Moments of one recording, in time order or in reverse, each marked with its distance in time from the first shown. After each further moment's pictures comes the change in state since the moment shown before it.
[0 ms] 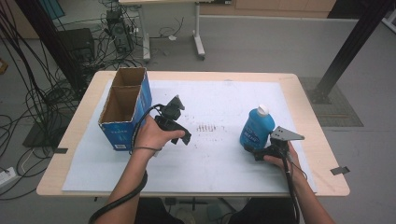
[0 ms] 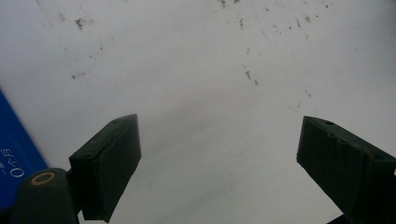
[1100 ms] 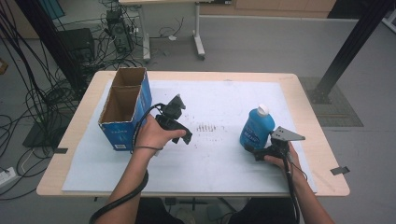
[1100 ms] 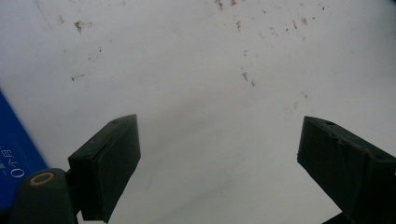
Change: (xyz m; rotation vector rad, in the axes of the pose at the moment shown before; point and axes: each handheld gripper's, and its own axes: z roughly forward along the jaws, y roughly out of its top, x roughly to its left) left arm -0.003 0.002 -0.002 0.007 0.001 -0.001; right arm 0.000 -0.001 -0.001 -0.013 0.002 0.008
